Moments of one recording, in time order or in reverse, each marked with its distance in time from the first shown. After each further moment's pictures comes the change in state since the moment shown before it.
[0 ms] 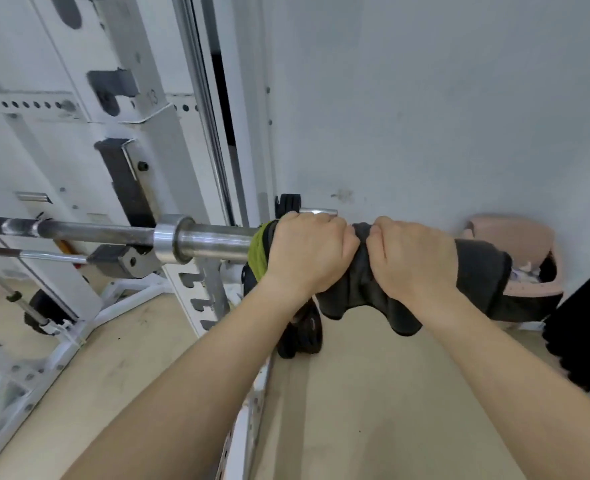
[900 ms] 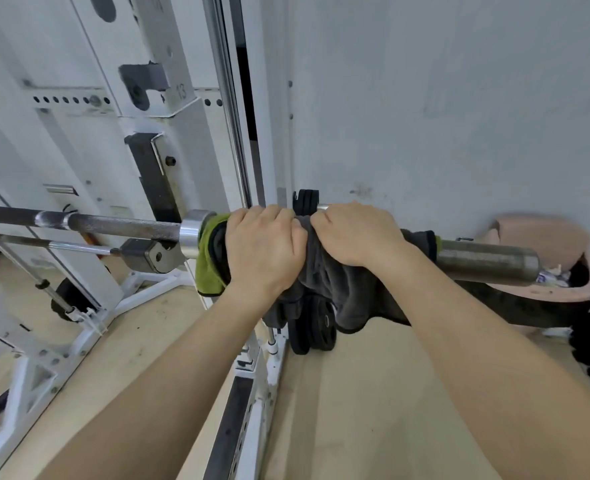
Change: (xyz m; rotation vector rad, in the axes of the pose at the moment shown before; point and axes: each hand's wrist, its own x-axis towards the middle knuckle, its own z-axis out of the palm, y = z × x) left_hand -0.037 -0.069 -0.002 0.121 0.107 -0.290; right_hand 0.060 -0.081 -0.005 0.317 -0.486 -0.159
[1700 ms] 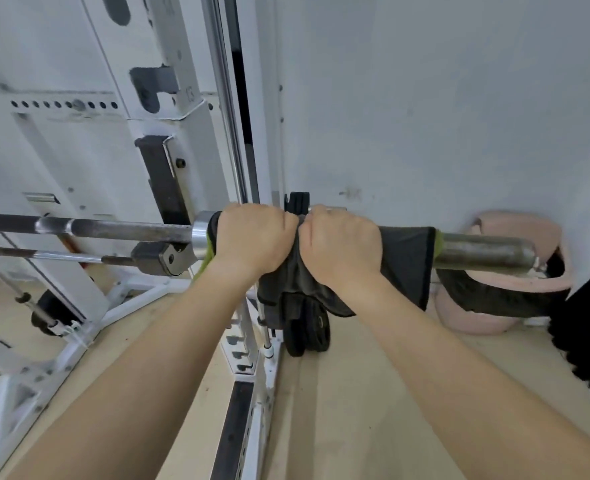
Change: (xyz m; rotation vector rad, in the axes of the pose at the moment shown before) left_hand 0.021 -0.042 -0.015 0.194 -0.338 0.344; right_hand -0.016 -0.044 0.044 -0.237 0.506 0.085
